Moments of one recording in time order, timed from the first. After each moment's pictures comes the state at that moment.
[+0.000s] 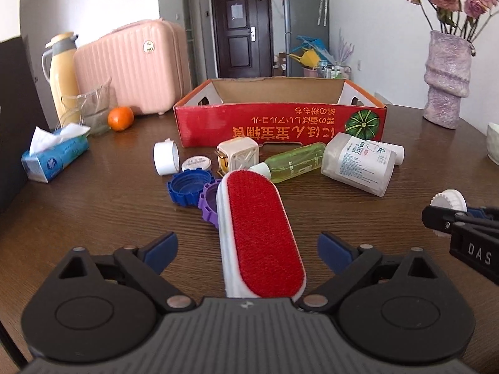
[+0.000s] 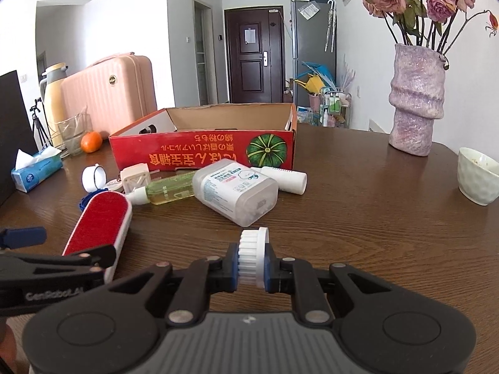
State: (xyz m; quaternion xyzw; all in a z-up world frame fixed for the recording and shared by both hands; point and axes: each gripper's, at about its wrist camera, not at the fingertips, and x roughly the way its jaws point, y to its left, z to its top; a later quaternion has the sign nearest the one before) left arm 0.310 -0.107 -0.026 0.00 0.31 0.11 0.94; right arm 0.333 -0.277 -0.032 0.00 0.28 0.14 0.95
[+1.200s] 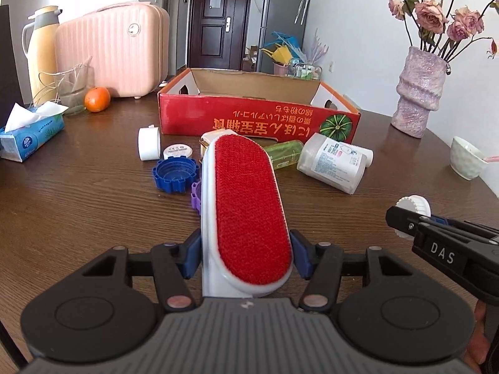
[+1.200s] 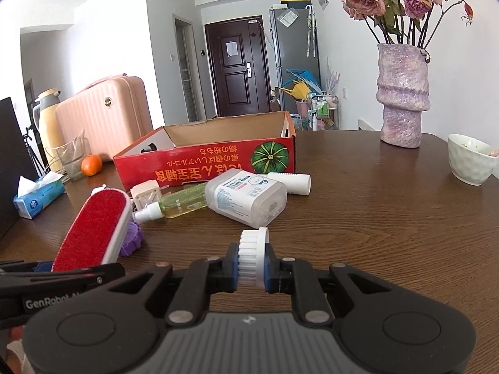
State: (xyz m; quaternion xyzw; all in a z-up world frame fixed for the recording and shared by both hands) left arm 0.291 -0.081 -0.013 -0.06 0.32 0.03 0.95; right arm 0.312 -0.260 -0.028 0.04 0.27 0.12 0.96
